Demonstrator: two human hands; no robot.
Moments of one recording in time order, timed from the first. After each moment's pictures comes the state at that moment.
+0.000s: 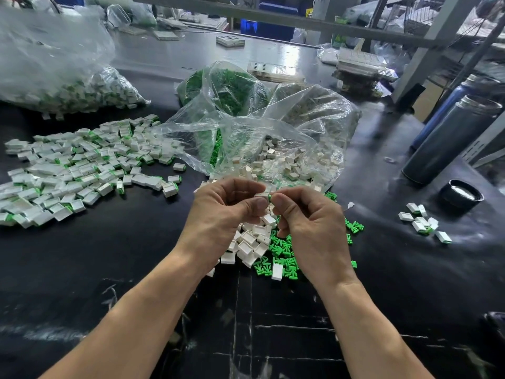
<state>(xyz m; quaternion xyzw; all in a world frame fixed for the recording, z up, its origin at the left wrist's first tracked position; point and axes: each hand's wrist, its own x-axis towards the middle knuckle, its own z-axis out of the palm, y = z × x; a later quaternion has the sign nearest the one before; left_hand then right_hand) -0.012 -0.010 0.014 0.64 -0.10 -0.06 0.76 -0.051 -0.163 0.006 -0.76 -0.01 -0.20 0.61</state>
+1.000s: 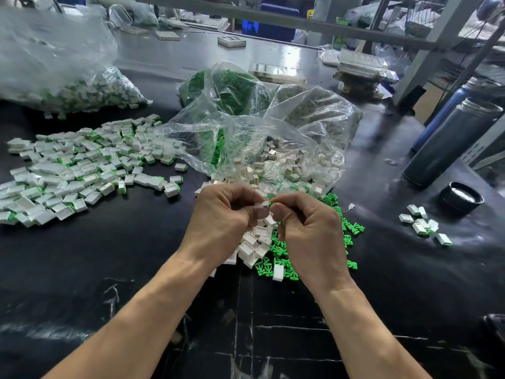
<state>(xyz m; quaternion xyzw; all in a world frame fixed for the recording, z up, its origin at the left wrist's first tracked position) -0.015 -0.011 0.016 0.73 -0.11 -0.02 0.68 -0.050 -0.162 -0.001 -0.82 0.01 -0.21 0.54</state>
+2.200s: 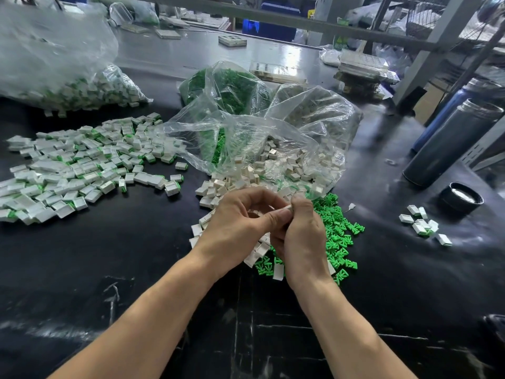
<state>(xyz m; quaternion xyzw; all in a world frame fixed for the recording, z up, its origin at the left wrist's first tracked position) -0.021 -0.022 0.010 0.68 -0.18 -0.09 0.71 -0.049 -0.135 0.003 -0.65 0.12 -0.12 0.74</state>
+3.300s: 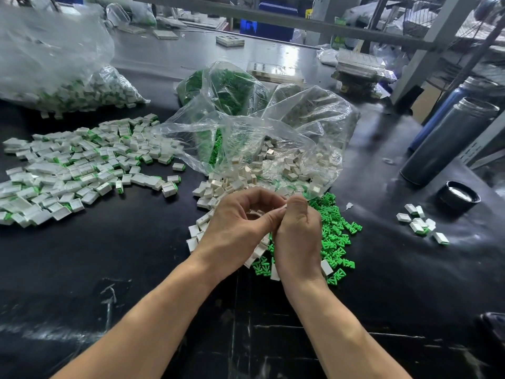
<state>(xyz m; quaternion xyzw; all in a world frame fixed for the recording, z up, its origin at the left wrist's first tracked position) -0.023 -0.027 0.009 0.68 -0.18 -0.06 0.71 -0.041 -0.130 -0.001 -0.70 0.14 -0.23 0.67</state>
